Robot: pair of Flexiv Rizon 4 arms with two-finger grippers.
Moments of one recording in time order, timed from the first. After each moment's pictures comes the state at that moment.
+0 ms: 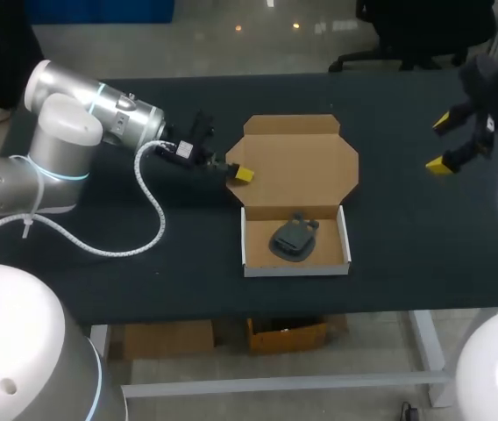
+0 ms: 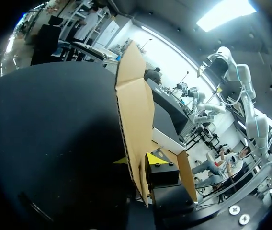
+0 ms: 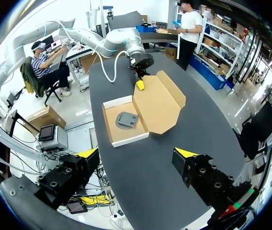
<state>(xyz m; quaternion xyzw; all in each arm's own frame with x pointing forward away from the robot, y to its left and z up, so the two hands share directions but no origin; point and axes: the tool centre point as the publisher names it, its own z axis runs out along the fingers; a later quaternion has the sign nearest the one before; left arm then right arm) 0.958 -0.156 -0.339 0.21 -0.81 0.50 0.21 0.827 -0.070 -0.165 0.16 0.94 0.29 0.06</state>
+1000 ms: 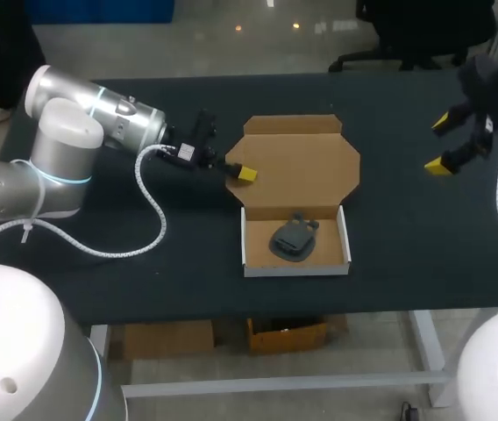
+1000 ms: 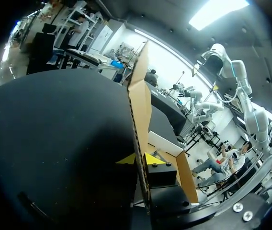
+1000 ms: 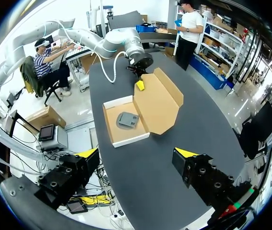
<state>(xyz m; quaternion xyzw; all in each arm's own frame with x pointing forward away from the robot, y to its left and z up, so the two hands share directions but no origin) 0.952 -0.164 -0.333 0.19 -0.81 0.52 0.20 0.825 -0.068 -0.165 0.16 0.94 0.29 0.06</state>
